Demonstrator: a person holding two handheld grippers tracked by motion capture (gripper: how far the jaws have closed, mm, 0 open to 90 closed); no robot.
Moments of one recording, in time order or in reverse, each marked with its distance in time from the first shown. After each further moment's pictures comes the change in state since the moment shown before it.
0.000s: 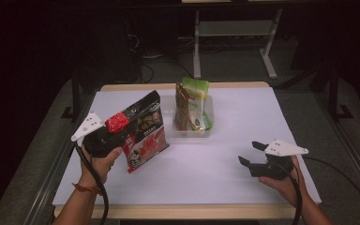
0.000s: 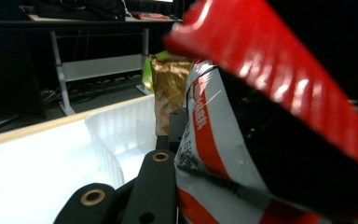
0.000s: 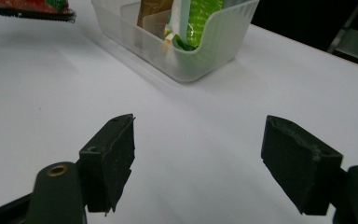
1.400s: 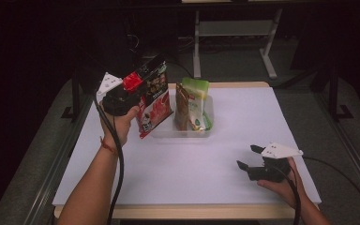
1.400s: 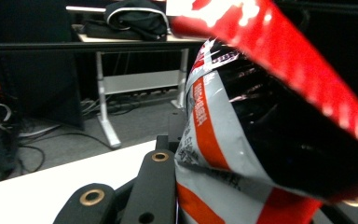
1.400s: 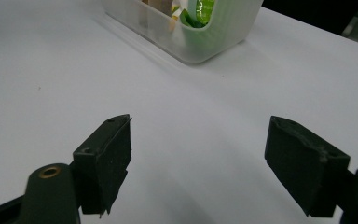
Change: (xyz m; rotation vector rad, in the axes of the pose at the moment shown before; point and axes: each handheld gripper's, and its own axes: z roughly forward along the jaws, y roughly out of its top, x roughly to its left) left arm 0.025 0.056 0.086 -0.030 0.193 -0.017; right arm 0.003 -0.010 0.008 0.047 0.021 -0.005
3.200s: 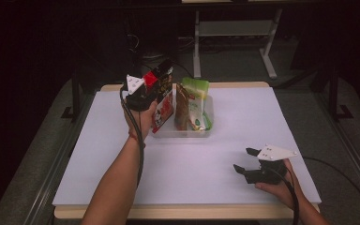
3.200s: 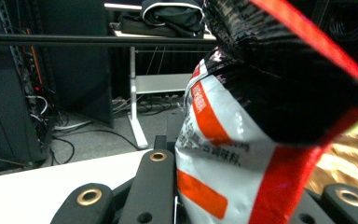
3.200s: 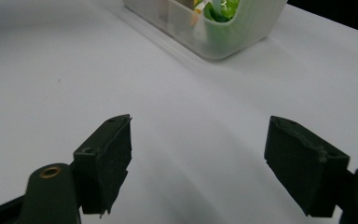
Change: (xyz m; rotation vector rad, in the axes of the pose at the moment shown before) left arm 0.005 -0.040 0.079 -0.041 0.138 -0.023; right arm 0.007 -0.001 0.006 0.017 0.054 -0.028
